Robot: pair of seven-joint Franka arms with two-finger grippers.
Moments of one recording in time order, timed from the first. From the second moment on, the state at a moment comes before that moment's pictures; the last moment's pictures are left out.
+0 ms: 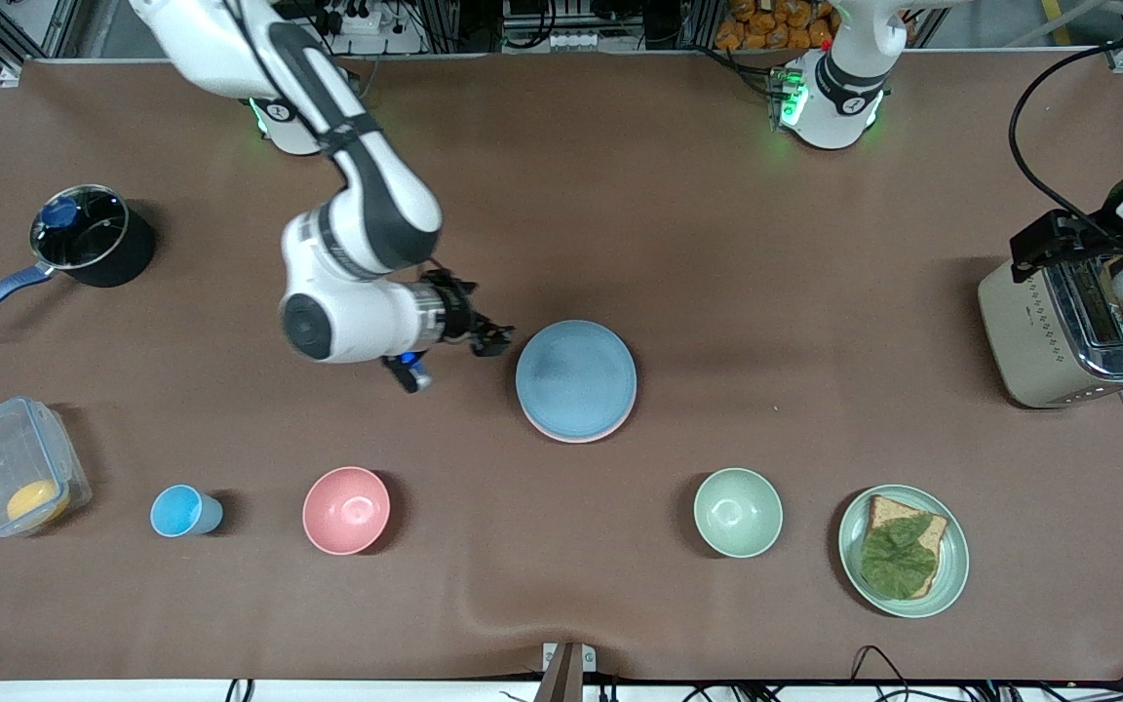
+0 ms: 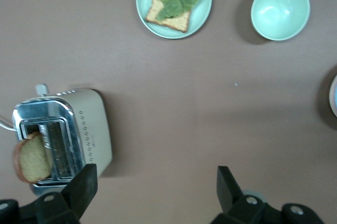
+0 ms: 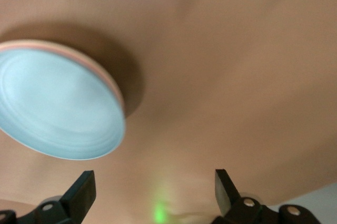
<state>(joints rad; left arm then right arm) 0.03 0.05 -0.11 -1.50 0.07 1.55 -0.02 0.45 0.46 -0.02 -1.66 0.57 1.81 1.02</state>
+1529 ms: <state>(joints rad) 0.00 0.00 -0.07 -1.55 0.01 1.46 -0.08 0.01 -0.02 0.00 -1.66 0.05 1.54 -0.04</state>
